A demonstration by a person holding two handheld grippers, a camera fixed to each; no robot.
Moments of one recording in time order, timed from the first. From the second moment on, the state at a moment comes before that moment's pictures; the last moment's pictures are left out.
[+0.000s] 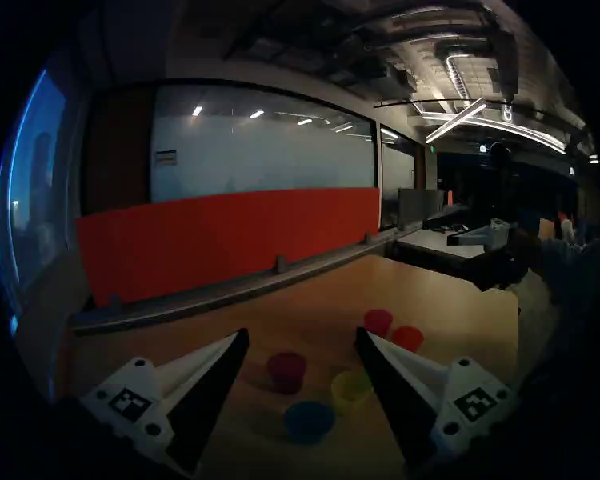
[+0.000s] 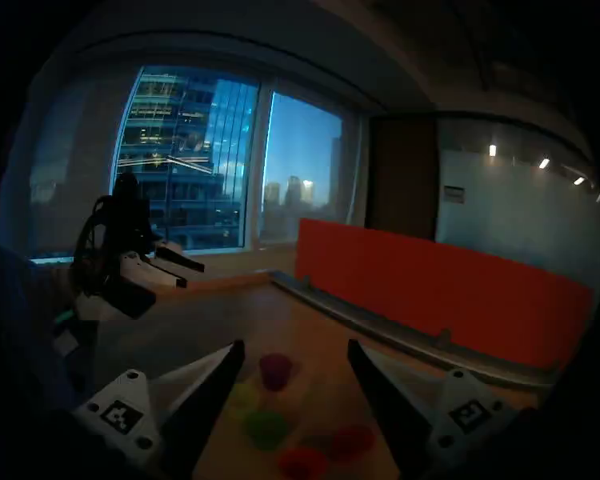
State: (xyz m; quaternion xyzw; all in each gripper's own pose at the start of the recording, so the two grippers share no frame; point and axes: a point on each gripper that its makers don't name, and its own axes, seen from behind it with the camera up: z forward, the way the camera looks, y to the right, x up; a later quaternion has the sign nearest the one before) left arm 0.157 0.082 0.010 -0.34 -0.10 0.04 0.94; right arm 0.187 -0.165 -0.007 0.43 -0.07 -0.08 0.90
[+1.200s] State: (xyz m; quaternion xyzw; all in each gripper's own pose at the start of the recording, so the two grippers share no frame) left arm -0.010 0.093 0.000 -0.38 -0.25 0.10 0.88; right arm 0.010 -0.201 0.002 0.51 -0.23 -0.19 0.81
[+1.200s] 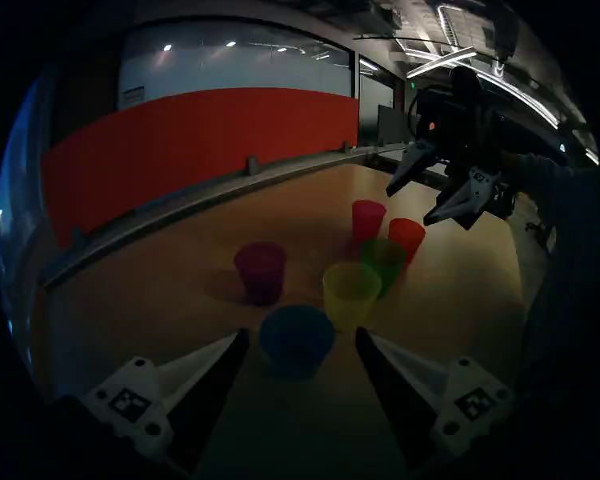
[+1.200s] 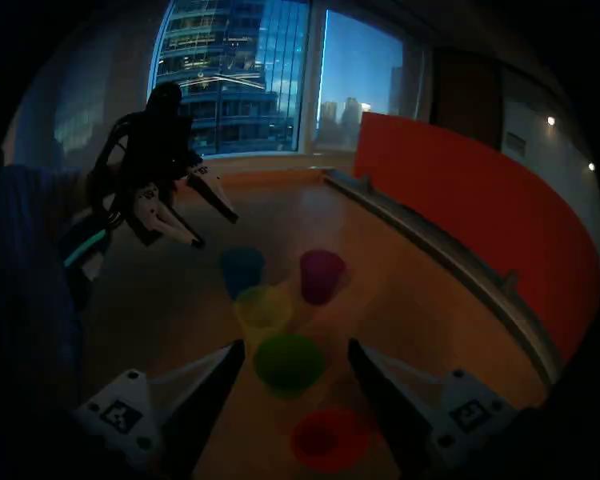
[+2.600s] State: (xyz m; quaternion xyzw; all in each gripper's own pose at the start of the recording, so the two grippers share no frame) left arm -0.080 0.106 0.023 -0.39 -0.31 0.11 0.86; right arm -0.074 -0.217 0.013 0.51 -0.31 -0.22 0.77
